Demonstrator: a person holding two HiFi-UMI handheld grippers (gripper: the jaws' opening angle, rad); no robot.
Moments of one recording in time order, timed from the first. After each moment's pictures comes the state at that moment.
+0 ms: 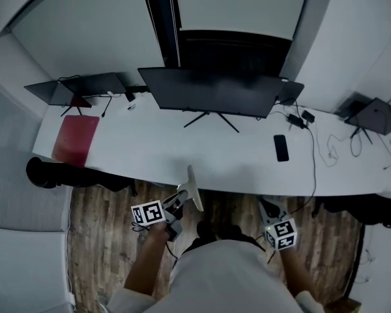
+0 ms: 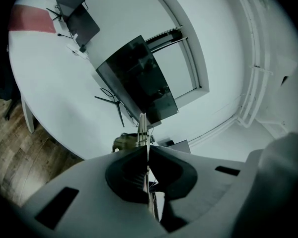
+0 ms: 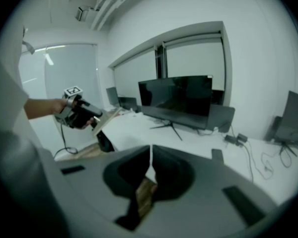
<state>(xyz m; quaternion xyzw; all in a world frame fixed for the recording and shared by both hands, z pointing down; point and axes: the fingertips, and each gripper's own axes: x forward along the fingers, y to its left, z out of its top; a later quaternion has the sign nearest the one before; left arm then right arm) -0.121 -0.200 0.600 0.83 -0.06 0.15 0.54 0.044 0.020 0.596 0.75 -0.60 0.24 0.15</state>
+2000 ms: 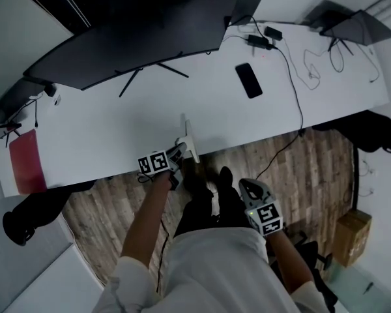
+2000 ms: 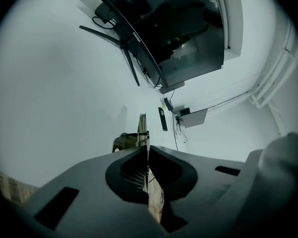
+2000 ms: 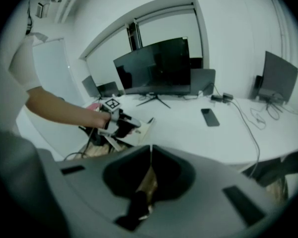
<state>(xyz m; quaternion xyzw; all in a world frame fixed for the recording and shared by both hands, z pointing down) 0.053 -0.164 0.837 0.78 0.04 0.33 0.53 0.025 0.053 0.696 0.77 -0.49 0.37 0.13</state>
